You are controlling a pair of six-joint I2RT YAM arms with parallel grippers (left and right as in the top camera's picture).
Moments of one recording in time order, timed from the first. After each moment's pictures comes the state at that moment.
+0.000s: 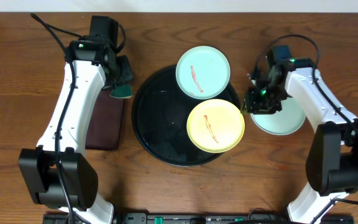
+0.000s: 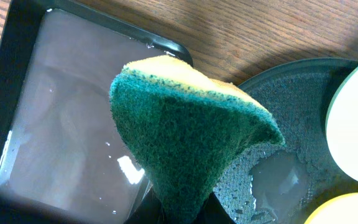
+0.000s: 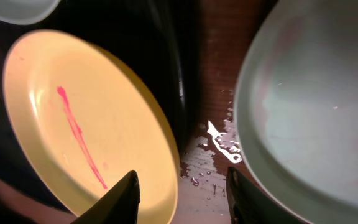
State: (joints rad) left arm -0.09 1.76 1.60 -1.08 -0.06 -0.38; right arm 0.13 1.89 1.37 -1.05 -0.31 0.09
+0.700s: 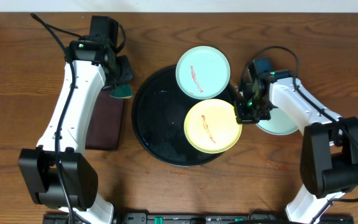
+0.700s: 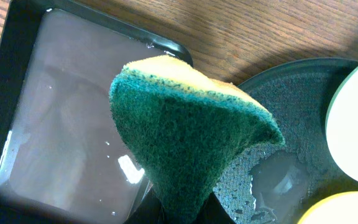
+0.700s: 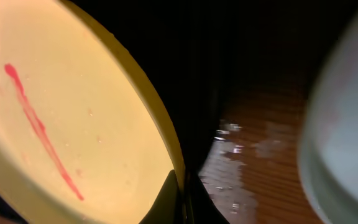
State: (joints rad) left arm -0.09 1.76 1.60 -1.08 -0.06 -0.38; right arm 0.23 1.89 1.25 -0.94 -0.28 0.13
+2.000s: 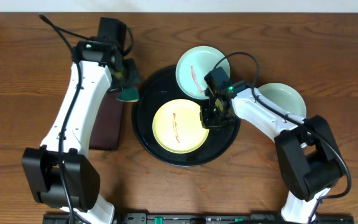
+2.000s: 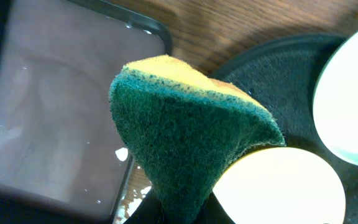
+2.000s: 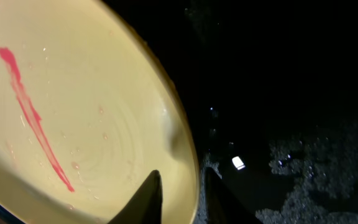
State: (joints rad) left arm -0.15 1.76 1.60 -1.12 -0.03 -0.41; right arm 0.51 1.94 1.25 -0.74 -0.29 0.48
